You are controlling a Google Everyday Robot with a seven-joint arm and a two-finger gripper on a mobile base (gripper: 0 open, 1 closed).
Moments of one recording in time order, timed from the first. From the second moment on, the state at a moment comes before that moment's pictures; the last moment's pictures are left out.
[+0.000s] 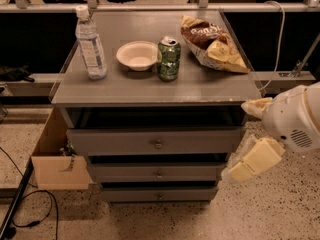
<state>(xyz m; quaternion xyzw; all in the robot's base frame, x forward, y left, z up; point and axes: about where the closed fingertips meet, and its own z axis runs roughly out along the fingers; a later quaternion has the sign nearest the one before) 0.394 -0.151 0.881 -0.50 0.80 0.16 0.28</state>
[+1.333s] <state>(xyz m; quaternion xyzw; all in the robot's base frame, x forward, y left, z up) 0.431 -0.136 0.788 -0.50 0.81 0.15 0.26</state>
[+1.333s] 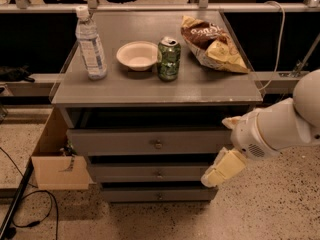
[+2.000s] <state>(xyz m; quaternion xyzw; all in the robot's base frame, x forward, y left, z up) 0.461 -0.122 0.742 -0.53 0.81 0.12 0.24</state>
